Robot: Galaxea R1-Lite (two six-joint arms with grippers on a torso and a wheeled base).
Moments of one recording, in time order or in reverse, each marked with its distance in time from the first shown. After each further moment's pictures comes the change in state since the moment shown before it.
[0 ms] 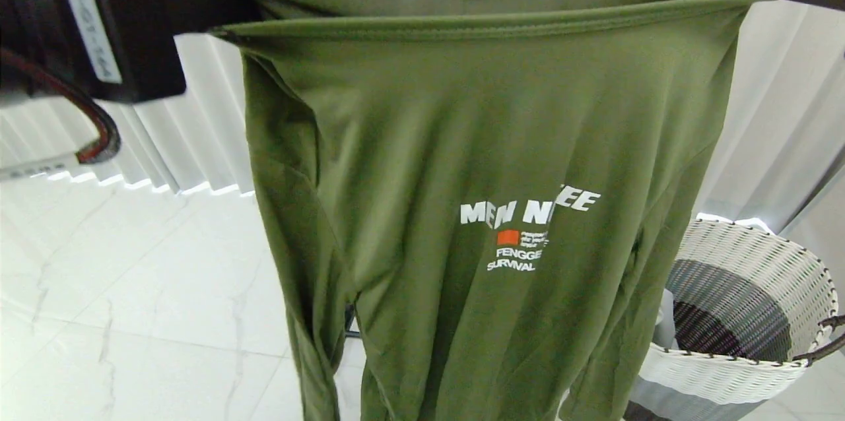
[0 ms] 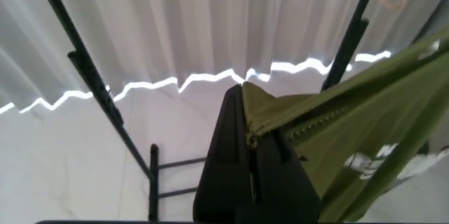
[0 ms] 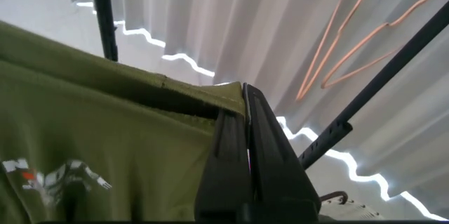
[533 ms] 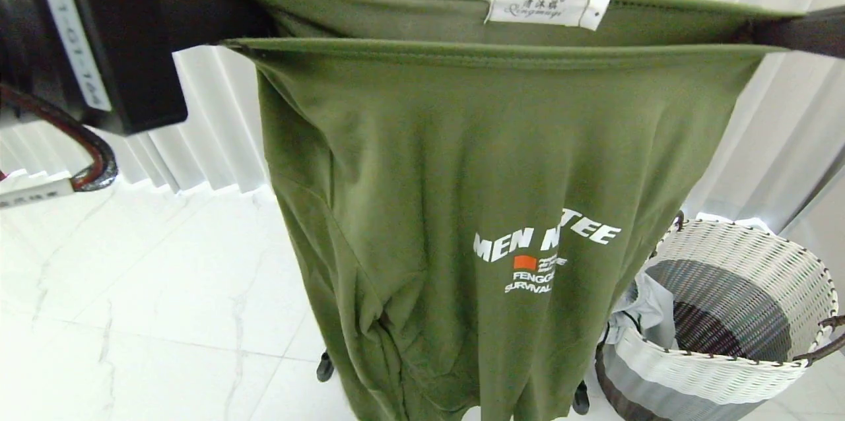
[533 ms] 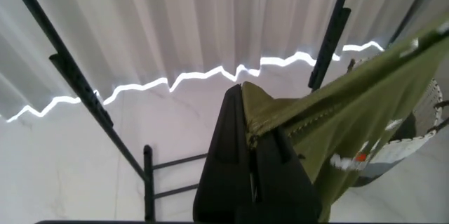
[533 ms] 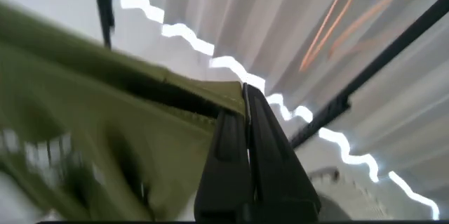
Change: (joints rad) left arm -0.062 0.000 0.001 -0.010 0.005 0.011; right arm 0.001 -0.050 0.024 0.163 -0.005 -0.002
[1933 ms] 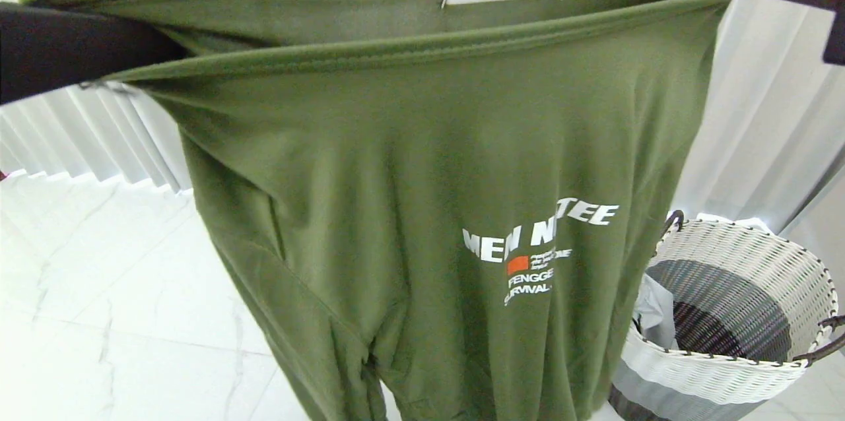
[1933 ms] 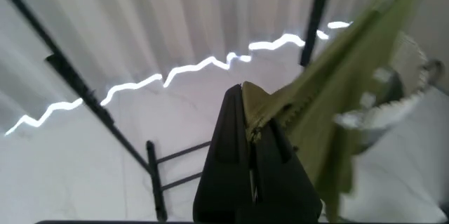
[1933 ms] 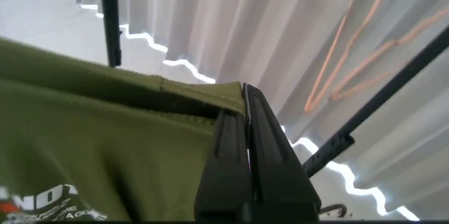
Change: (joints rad) left arm -0.131 -0.116 0.021 0.162 0.009 0.028; right arm 0.054 0.068 0.000 -0.232 -0.023 -0.053
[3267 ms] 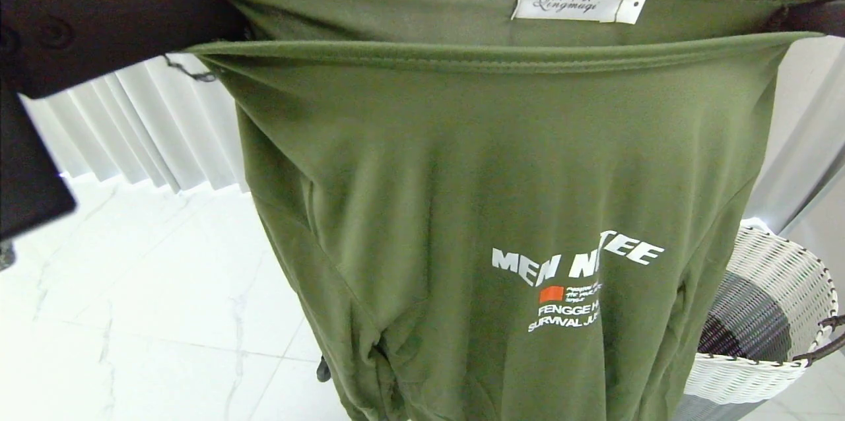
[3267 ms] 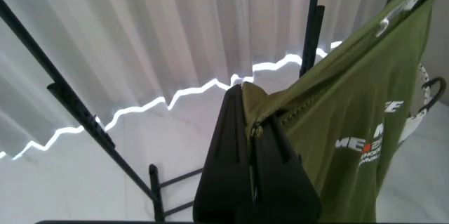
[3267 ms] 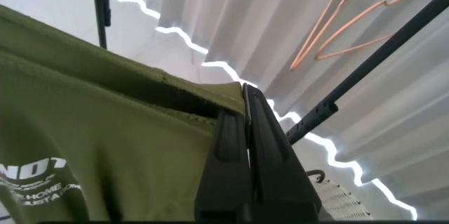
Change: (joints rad) left arm -0.034 0.055 0.082 -0.273 0.071 0.123; right arm -0.006 -0.084 -0.014 0.214 -0.018 -0.004
